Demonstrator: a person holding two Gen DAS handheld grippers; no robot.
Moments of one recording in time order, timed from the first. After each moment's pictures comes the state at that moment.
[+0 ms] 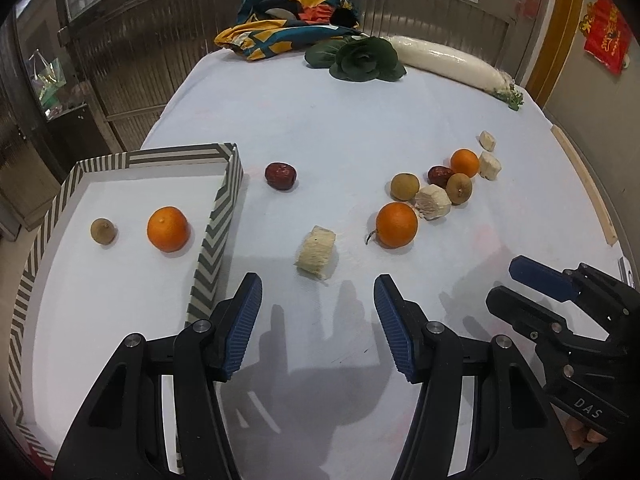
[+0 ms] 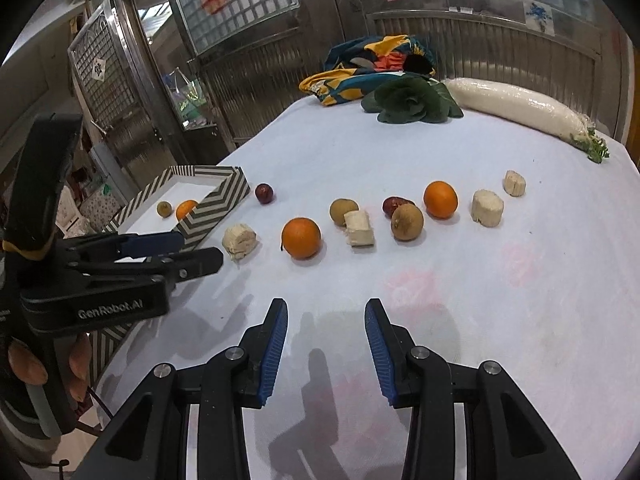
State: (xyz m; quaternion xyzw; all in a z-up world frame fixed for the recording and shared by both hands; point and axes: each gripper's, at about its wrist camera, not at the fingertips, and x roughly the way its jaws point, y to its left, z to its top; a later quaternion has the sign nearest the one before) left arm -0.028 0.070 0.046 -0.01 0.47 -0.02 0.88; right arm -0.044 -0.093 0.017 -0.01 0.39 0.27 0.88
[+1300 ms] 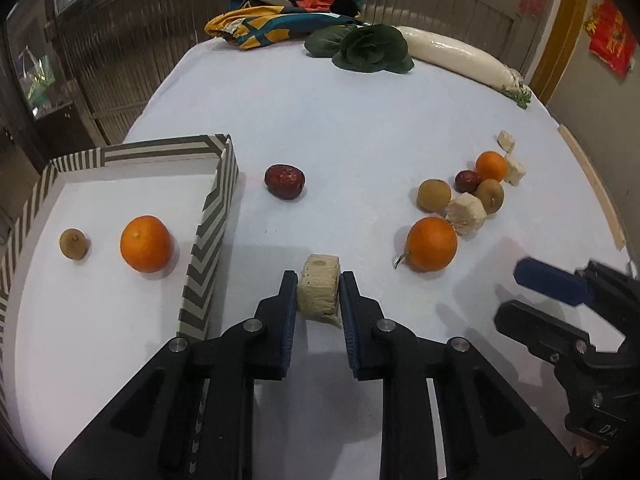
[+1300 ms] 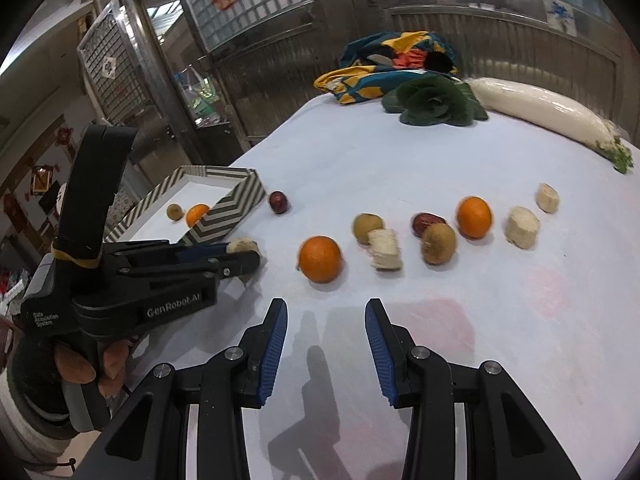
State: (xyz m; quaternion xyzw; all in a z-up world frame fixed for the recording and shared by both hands) left arm 0.009 0.082 0.019 -0.02 0.47 -0.04 0.88; right arm -0.022 -0.070 0.013 -0.01 0.39 0.30 0.87
